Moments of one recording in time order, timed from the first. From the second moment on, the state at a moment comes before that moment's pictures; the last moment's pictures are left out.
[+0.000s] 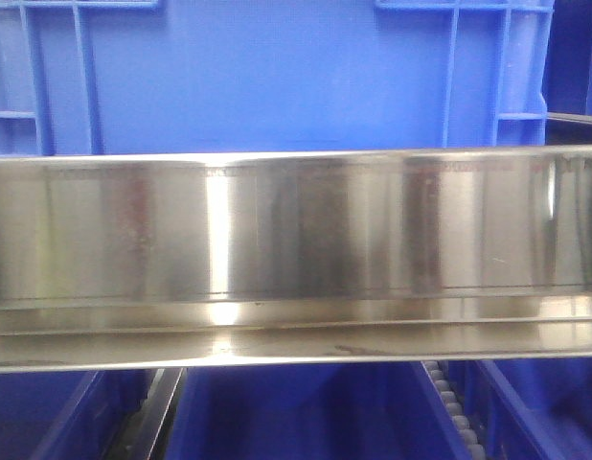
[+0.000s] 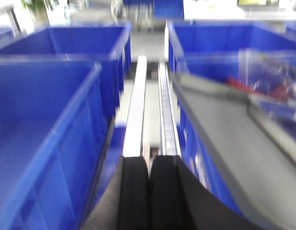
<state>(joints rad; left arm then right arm) -0.02 0.97 -1.19 -0.10 0.54 0.00 0.27 0.89 -1.10 -0.01 0.61 0.08</state>
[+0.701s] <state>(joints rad) -0.08 1.30 -1.57 -0.19 0.83 0.00 0.45 1.53 -1.75 -0.07 0.94 0.26</state>
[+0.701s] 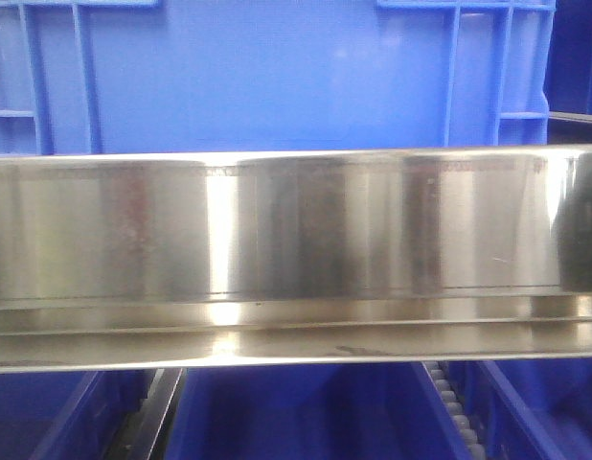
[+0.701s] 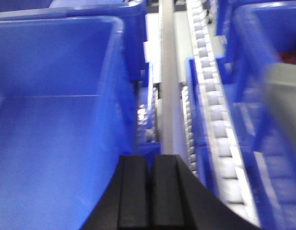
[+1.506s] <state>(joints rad) -0.08 1.30 -1.57 -0.20 0.86 0.00 0.56 1.79 -1.97 -0.22 1.02 0.32</state>
